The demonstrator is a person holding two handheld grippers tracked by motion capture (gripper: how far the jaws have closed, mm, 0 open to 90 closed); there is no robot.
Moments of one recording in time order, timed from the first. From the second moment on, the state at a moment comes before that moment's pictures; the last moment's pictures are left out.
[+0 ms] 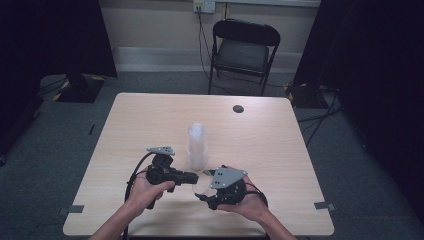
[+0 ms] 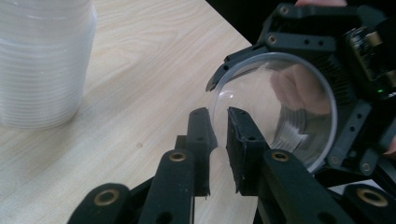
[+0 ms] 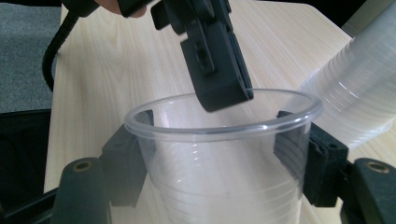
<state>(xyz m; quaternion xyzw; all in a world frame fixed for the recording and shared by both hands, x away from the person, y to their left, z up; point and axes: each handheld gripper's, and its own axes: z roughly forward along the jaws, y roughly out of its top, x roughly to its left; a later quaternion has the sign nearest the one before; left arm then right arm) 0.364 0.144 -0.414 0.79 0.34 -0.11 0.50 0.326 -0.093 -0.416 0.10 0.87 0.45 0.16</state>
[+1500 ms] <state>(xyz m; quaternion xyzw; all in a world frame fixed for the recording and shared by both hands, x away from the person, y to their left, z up) 0.346 0.175 -0.418 0.77 0.35 0.12 0.52 0.383 -0.163 -0.406 0.32 0.79 0.50 0.17</state>
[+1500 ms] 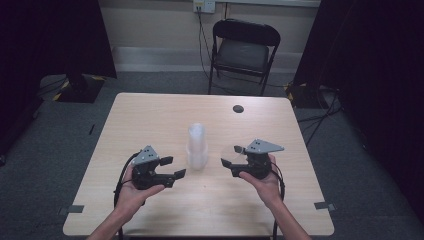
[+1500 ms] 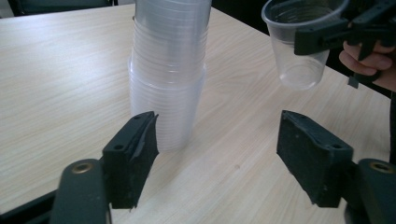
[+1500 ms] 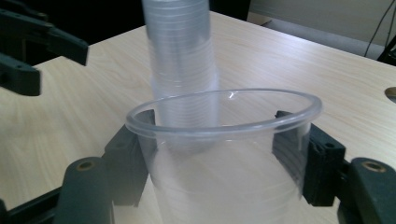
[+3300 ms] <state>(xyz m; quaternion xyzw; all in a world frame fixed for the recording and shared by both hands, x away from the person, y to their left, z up) 0.332 0.226 -0.456 0.77 0.40 0.16 0.47 0.496 -0.147 -0.448 0.43 0.75 0.46 0.19</state>
